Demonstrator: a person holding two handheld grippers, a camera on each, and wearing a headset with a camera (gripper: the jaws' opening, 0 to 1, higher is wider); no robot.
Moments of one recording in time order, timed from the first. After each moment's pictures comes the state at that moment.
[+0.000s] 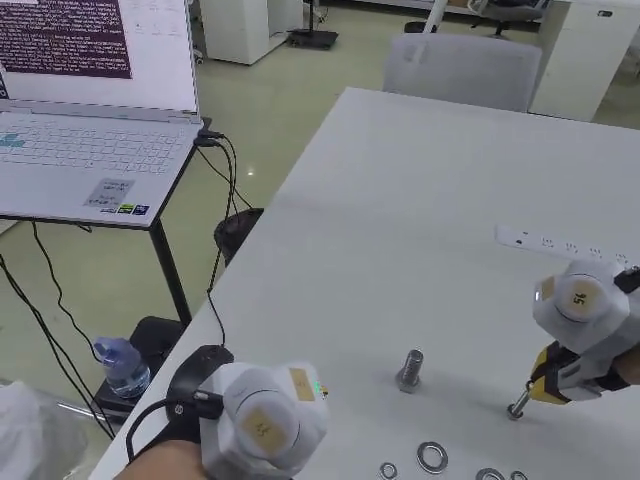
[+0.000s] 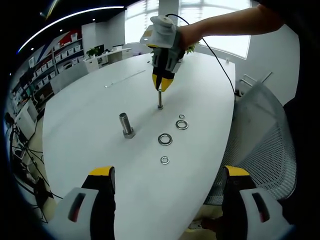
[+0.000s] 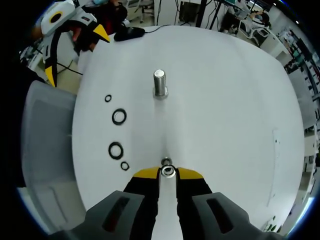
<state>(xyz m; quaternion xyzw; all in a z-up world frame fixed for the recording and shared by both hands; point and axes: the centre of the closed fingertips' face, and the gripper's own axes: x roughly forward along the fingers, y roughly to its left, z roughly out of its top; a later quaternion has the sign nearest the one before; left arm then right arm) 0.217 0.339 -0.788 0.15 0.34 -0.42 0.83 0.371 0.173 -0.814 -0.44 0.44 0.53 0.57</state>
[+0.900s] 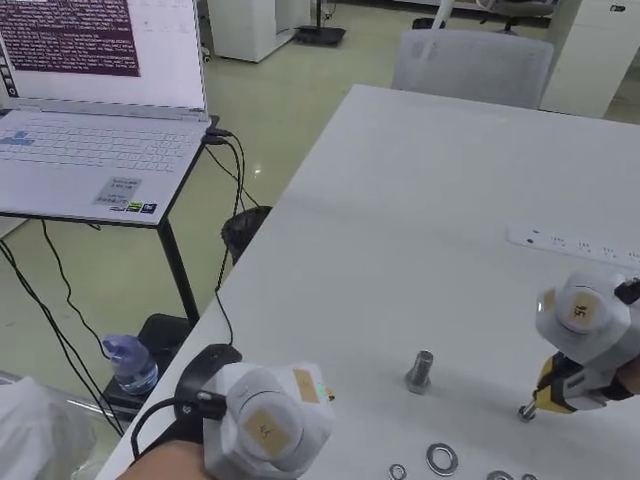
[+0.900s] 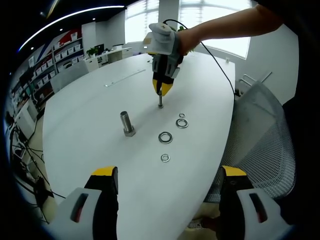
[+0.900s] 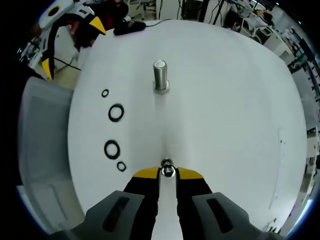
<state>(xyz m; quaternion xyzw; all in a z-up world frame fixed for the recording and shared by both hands) 0.214 0.342 -0.788 0.15 0.35 -0.42 0.82 0.371 0.171 -0.835 -0.45 0.45 0.53 0.56</state>
